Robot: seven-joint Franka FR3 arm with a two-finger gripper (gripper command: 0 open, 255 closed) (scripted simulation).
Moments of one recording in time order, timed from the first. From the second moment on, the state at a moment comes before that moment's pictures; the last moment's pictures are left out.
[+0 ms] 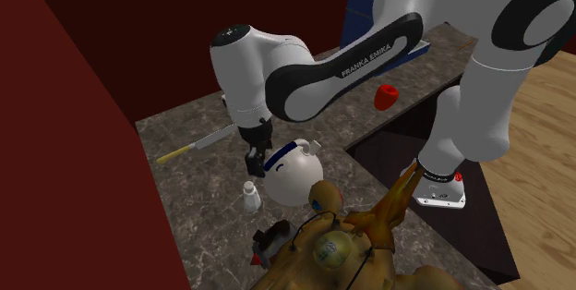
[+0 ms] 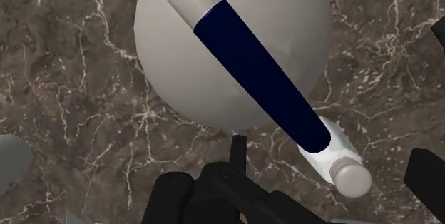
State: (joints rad) arm 0.15 0.16 0.33 -1.84 -0.02 1.90 0.33
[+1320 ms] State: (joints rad) arm 0.21 0.38 0.34 -1.70 -0.09 1.97 0.41
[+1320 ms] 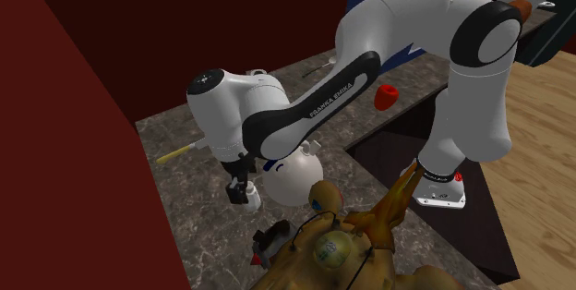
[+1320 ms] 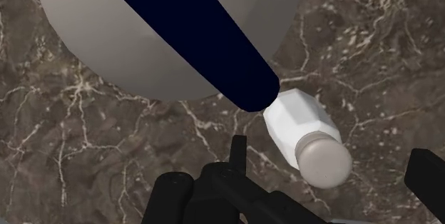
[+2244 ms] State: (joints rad) arm 0.21 0.37 0.34 -1.68 -0.08 1.93 0.41
